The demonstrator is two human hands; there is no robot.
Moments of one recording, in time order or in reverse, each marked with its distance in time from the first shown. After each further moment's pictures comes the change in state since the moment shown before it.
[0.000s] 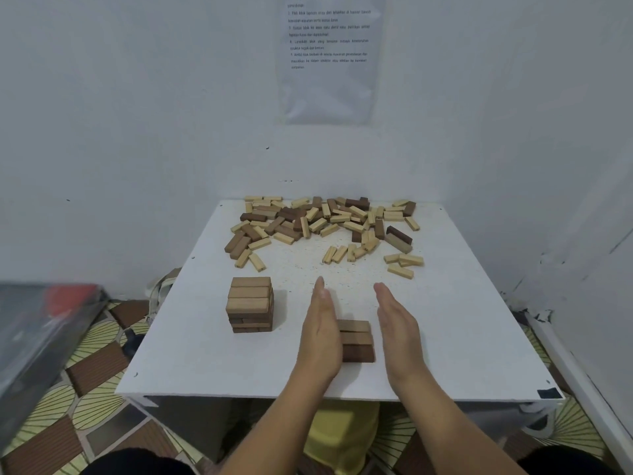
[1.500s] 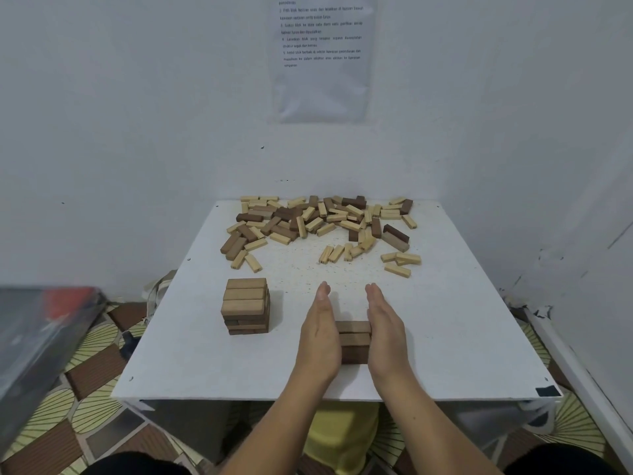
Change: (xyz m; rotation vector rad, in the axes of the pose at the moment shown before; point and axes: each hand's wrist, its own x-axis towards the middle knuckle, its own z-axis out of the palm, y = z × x) left_hand 0.002 -0.008 0.007 -0.074 0.007 -0.027; right_hand -0.004 -0.001 0.019 0.013 0.078 0.032
